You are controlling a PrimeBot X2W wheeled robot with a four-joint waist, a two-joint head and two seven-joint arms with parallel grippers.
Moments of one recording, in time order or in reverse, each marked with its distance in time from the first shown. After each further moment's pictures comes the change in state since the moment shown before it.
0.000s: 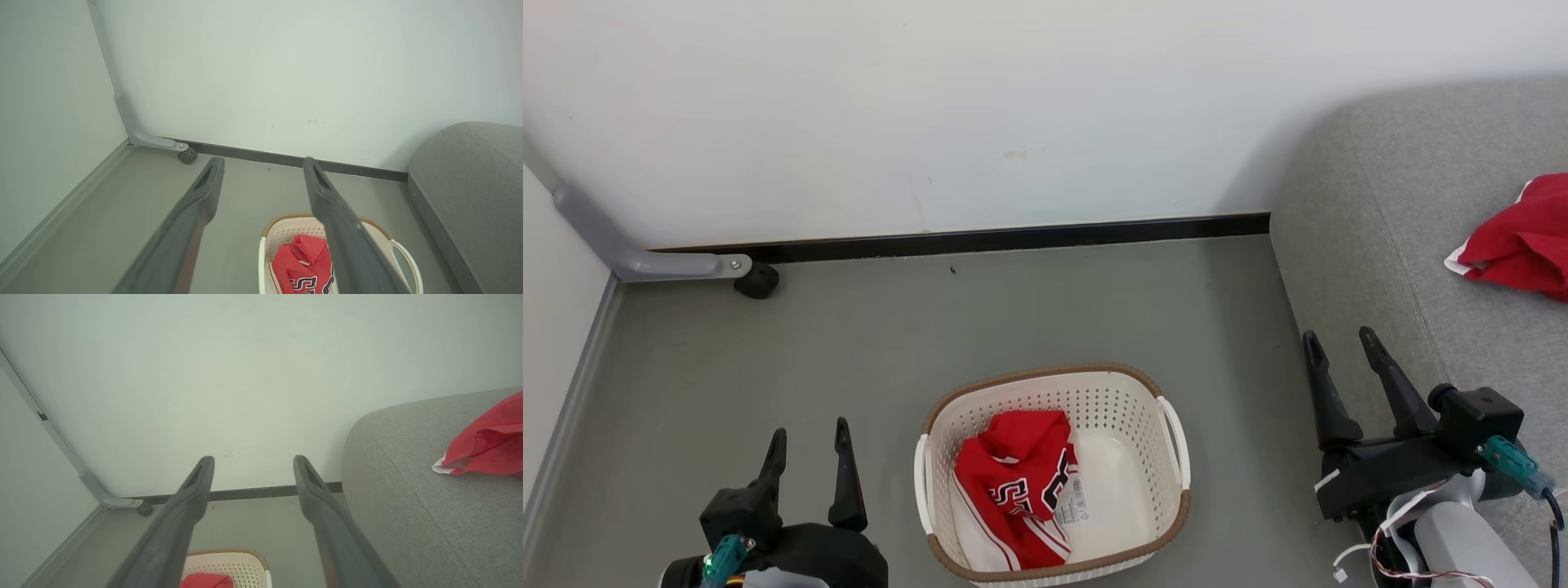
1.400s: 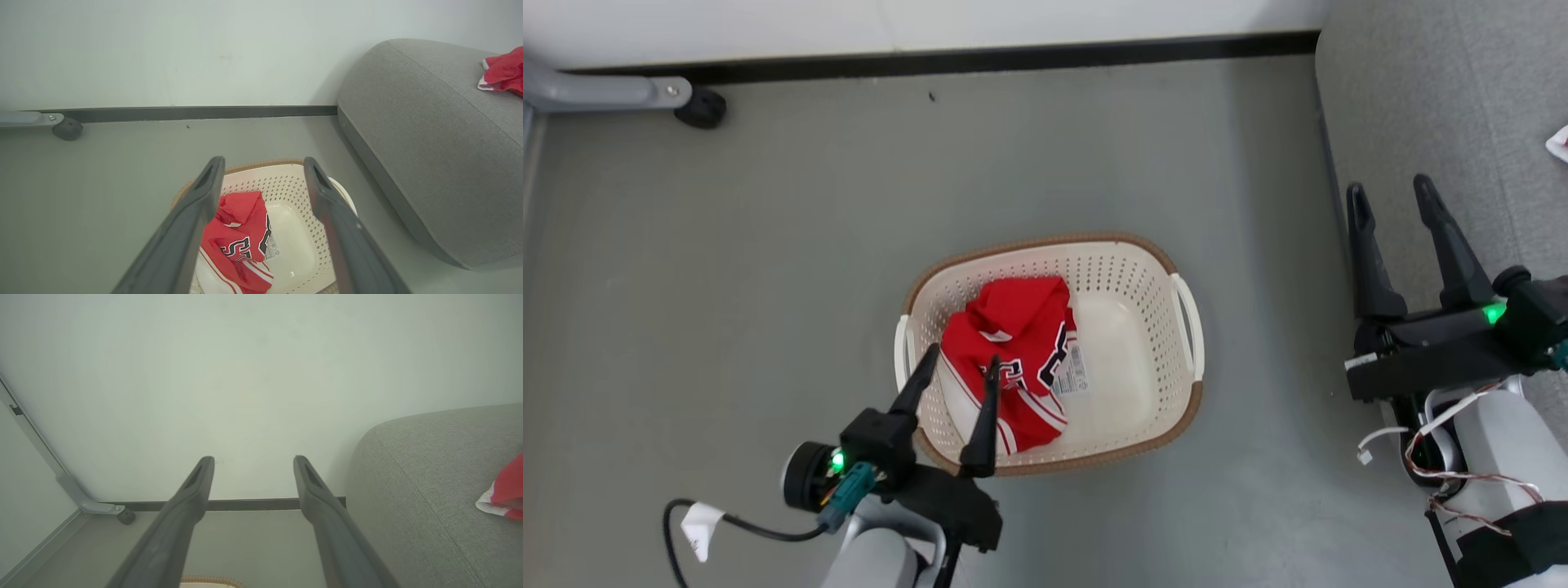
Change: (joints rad) left arm -0.153 -0.044 -0.243 0.003 0.038 -0.099 0.000; right arm -0.143 -0.036 -0.046 -0.171 -0.041 -0.006 0.000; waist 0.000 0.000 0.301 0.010
